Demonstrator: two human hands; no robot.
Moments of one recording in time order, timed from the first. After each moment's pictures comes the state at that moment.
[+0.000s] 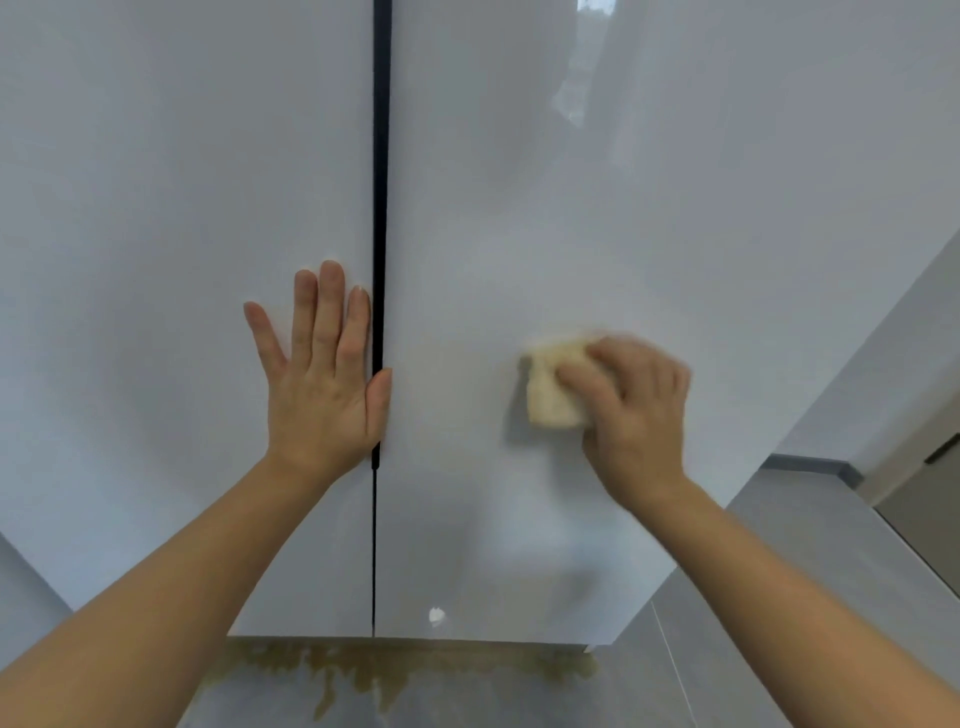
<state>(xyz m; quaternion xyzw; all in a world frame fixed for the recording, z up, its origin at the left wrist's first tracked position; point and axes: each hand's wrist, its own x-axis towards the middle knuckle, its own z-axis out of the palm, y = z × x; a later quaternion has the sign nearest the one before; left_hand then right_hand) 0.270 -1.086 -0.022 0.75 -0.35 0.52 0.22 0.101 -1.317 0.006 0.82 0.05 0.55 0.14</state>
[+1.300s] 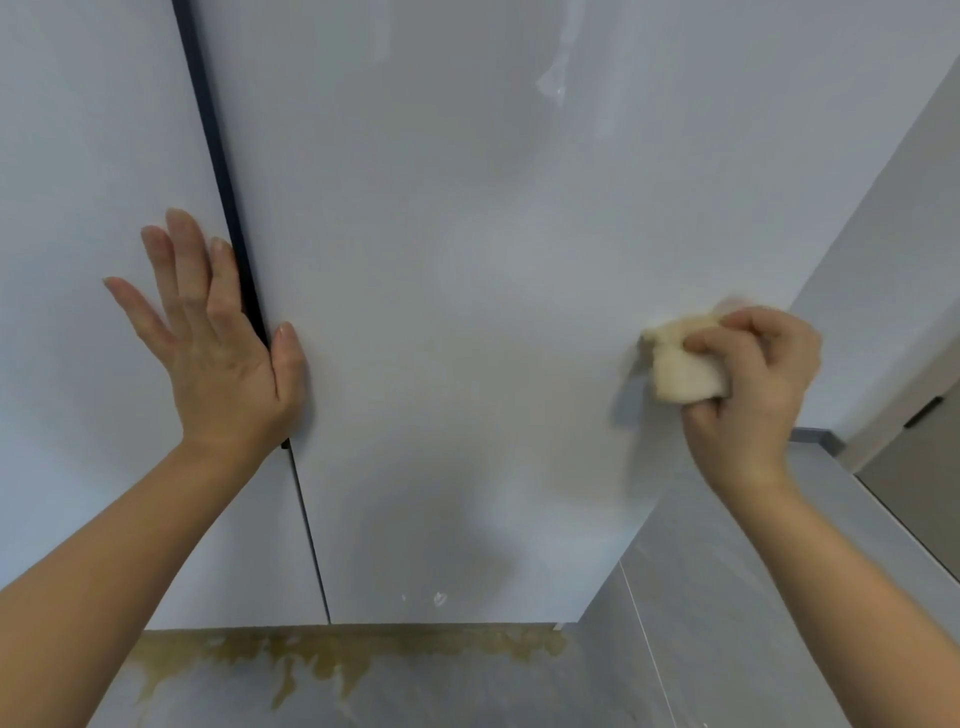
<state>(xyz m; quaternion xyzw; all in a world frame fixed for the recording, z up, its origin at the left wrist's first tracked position) 0.249 -1.109 -0.013 0.74 -0.30 0.51 0.32 0.021 -1.423 0.006 0.81 -0.09 0.58 -0.03</state>
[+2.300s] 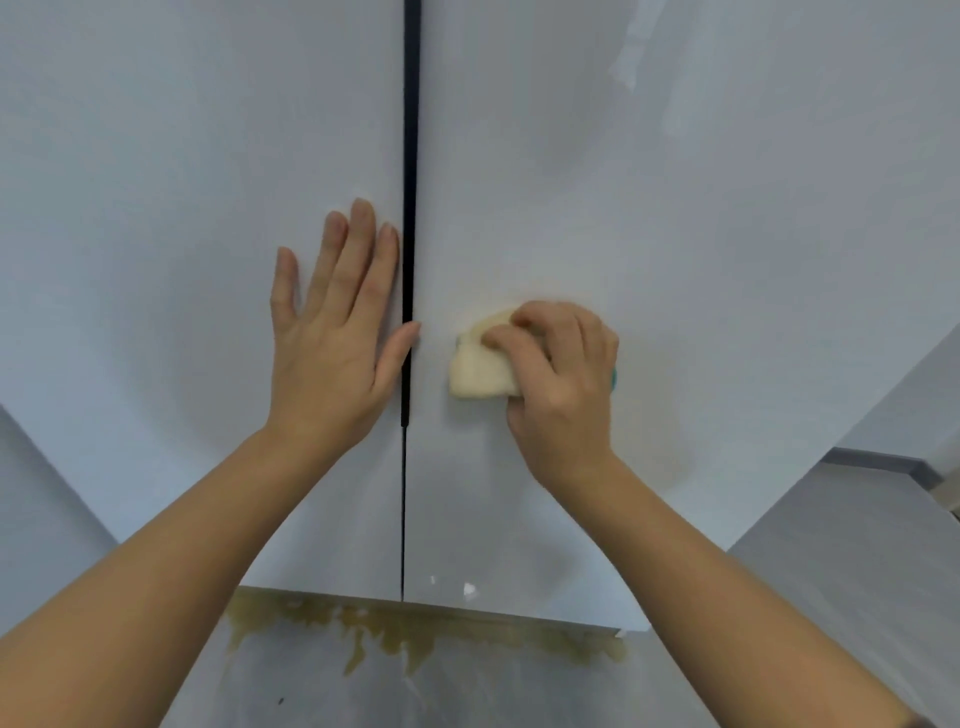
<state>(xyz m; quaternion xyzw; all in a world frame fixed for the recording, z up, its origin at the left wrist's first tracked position) 0.244 -1.065 -0.013 0.81 -0.34 0.44 0.20 0.147 -1.238 -0.018 0.80 0.04 0.59 -0.01</state>
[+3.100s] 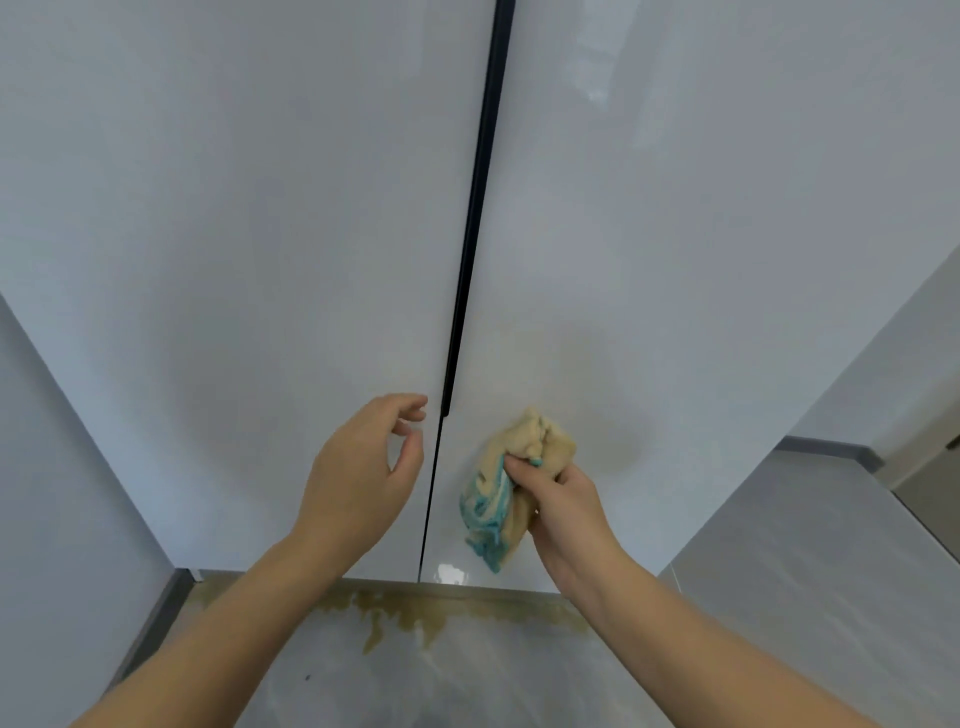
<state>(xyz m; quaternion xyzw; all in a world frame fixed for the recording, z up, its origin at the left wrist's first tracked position) 0.180 -1.004 -0.056 0.82 -0.34 0.14 0.44 0.076 -1.167 -0.053 0.53 -0.28 0.17 -0.78</state>
